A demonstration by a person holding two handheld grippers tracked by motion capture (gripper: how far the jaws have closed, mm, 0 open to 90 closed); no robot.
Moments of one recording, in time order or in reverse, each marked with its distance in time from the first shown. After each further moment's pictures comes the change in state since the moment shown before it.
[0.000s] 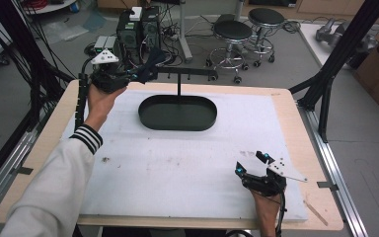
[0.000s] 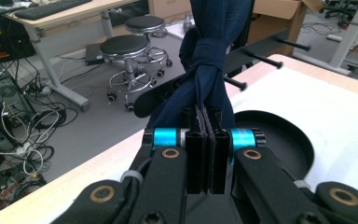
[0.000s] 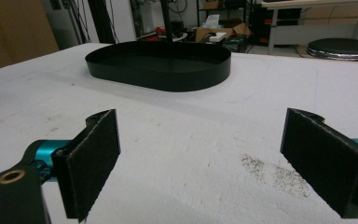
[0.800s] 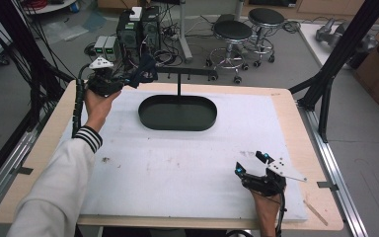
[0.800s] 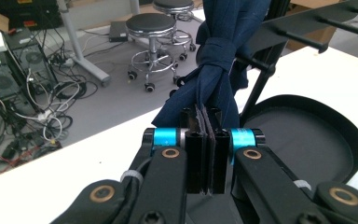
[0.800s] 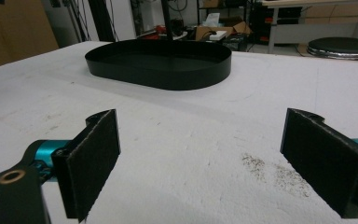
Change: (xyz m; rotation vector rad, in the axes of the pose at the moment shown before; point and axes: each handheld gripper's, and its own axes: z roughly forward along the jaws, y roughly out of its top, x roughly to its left) left arm 0.026 -0.038 0.003 0.062 0.093 -0.089; right arm 0.001 0.000 0.001 0.010 0.001 -0.001
